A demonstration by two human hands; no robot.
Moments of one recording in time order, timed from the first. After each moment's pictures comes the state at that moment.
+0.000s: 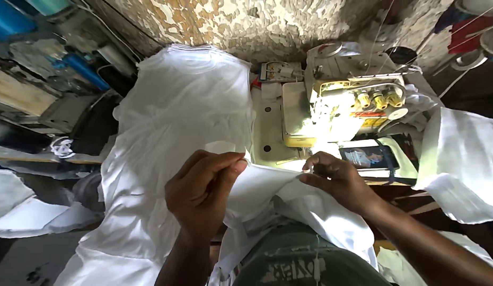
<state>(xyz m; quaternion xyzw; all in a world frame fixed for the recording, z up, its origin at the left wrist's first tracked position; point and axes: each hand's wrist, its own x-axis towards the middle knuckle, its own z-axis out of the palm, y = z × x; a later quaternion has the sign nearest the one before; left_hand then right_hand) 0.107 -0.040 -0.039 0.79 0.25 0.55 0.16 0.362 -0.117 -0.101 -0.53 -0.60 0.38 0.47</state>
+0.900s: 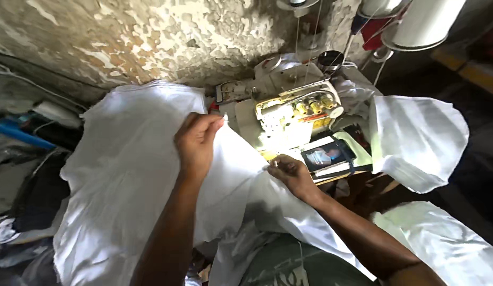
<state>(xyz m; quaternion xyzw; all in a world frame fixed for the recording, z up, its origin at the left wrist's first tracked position) 0.219 0.075 -0.057 0.85 0.24 0.44 0.16 0.379 -0.095 -0.155 -0.58 -0.47 0.32 0.58</state>
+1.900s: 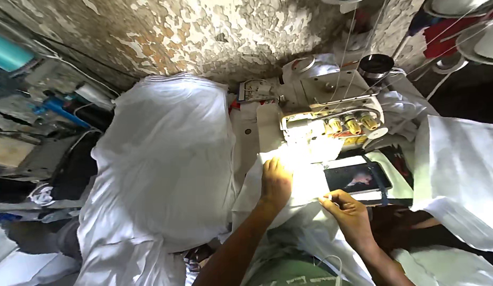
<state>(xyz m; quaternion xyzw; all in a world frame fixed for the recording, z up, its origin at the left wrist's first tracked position) 0.295 0.014 -0.192 0.91 0.32 0.26 -0.02 0.412 -0.140 -0.205 -0.64 -0.36 0.27 0.62</state>
